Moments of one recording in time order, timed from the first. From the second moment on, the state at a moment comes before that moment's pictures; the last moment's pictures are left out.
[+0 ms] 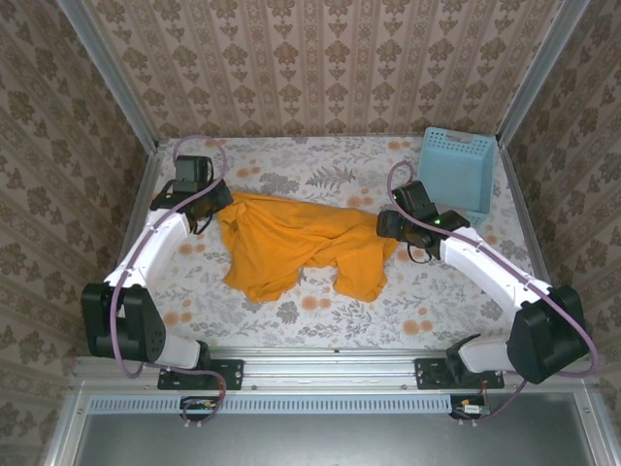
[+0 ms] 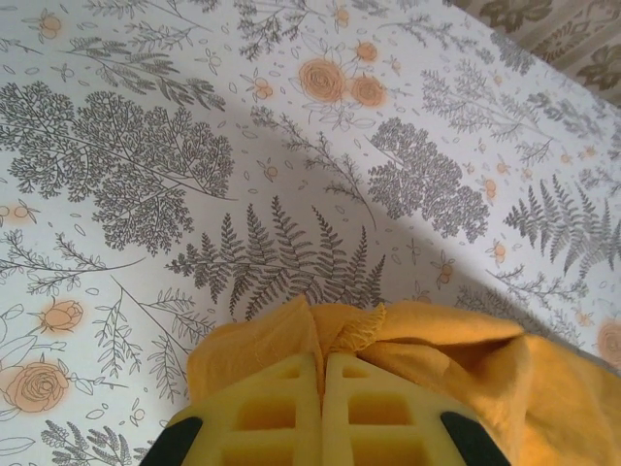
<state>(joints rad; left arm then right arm) -0.17 1.41 1.14 -0.53 0.01 -0.54 0.41 1.33 0.98 -0.58 0.18 0.51</state>
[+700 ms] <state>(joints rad) -0.04 1.10 1.05 -0.53 0.02 -0.59 0.49 1.66 1.33 -0.61 0.14 0.51</state>
